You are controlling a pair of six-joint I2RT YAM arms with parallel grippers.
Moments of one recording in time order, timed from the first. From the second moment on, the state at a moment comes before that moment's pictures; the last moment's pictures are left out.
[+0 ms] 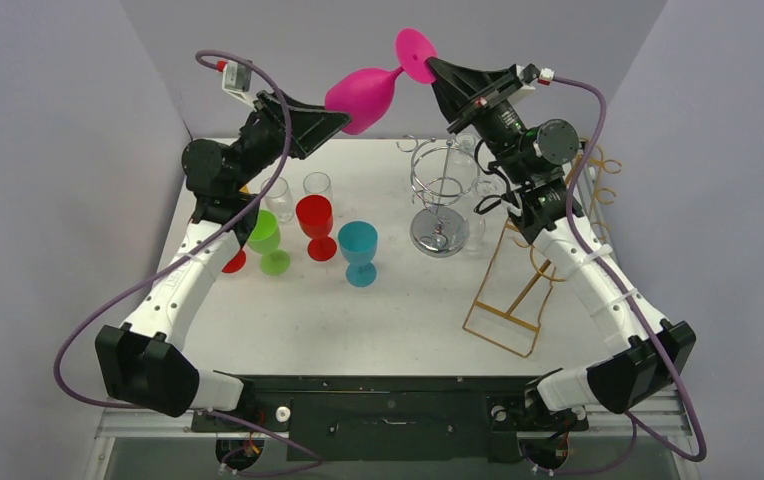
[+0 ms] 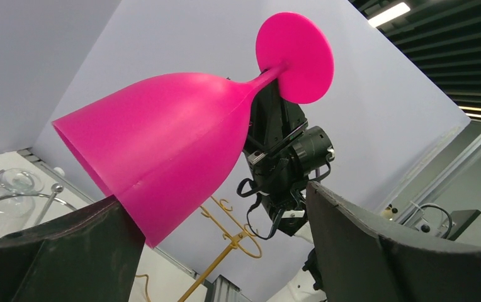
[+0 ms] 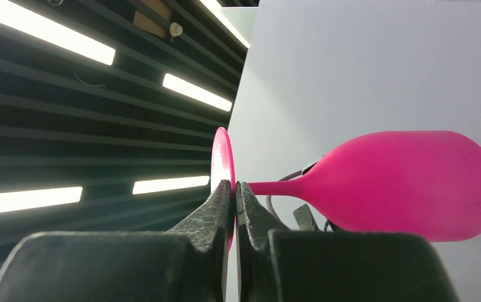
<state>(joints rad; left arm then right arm) -0.28 1.37 1.31 0.73 0.69 -1.27 0.46 1.40 1.48 0.45 -0.26 1.83</state>
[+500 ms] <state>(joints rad) -0.37 1.39 1.35 0.82 0.70 -1.29 0.44 1.31 1.41 0.51 -0.26 1.86</state>
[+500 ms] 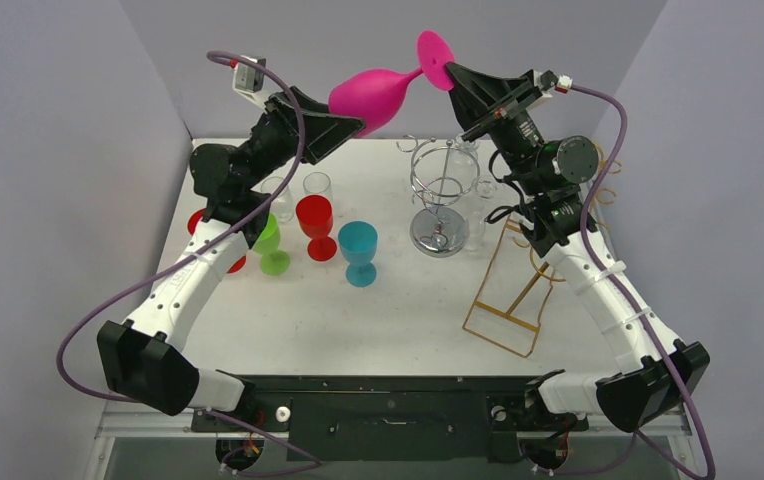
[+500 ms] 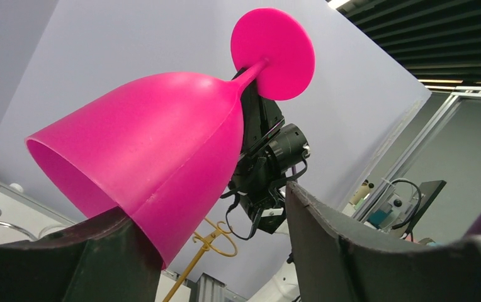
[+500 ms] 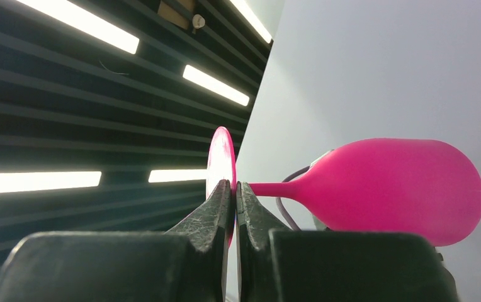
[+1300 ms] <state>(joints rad) -0.41 1.39 1.35 0.82 0.69 -1.28 0.41 1.27 1.33 0.57 -0.26 1.90</state>
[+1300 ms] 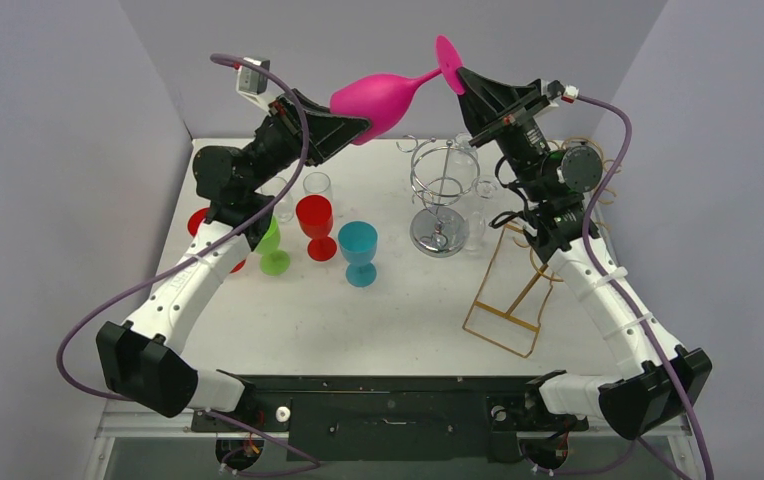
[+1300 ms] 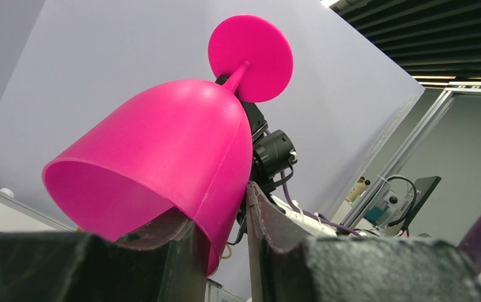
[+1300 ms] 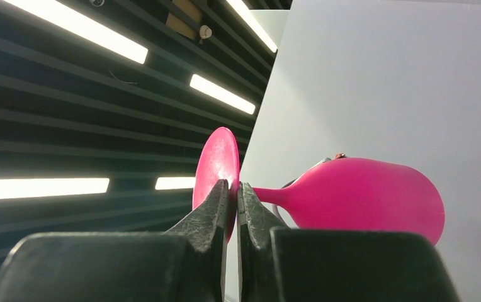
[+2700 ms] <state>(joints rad) -0.45 0.99 1.51 -0.30 0.30 -0.81 0.24 1.16 1.57 -0.14 -0.27 1.22</state>
